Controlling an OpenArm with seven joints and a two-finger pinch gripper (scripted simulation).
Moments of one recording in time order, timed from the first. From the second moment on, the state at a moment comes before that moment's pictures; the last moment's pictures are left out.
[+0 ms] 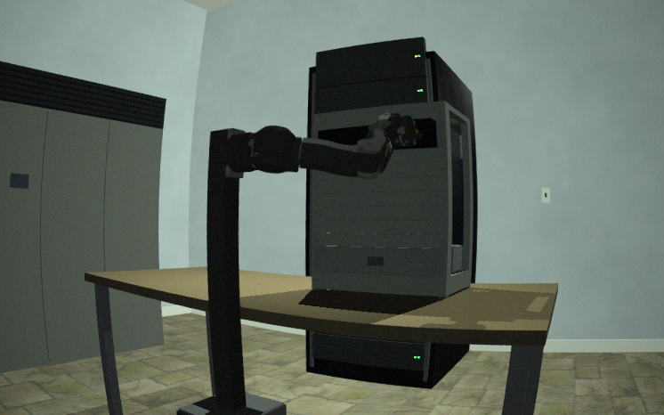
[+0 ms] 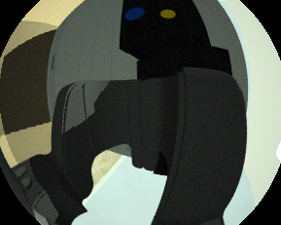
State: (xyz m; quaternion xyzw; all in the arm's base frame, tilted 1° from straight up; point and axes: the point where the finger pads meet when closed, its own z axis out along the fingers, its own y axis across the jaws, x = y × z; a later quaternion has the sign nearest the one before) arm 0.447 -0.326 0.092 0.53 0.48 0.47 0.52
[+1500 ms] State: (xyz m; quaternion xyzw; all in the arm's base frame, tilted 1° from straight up) arm 0.477 -0.328 0.088 0.54 0.48 0.46 0.52
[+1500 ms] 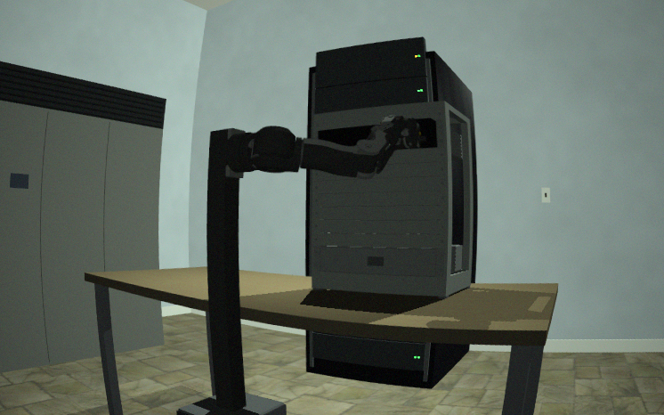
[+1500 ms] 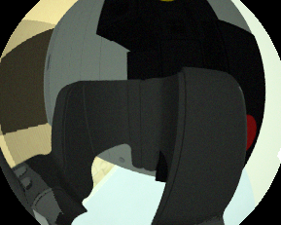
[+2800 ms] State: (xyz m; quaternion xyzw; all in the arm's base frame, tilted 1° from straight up) arm 0.483 -0.329 0.088 0.54 0.48 0.46 0.52
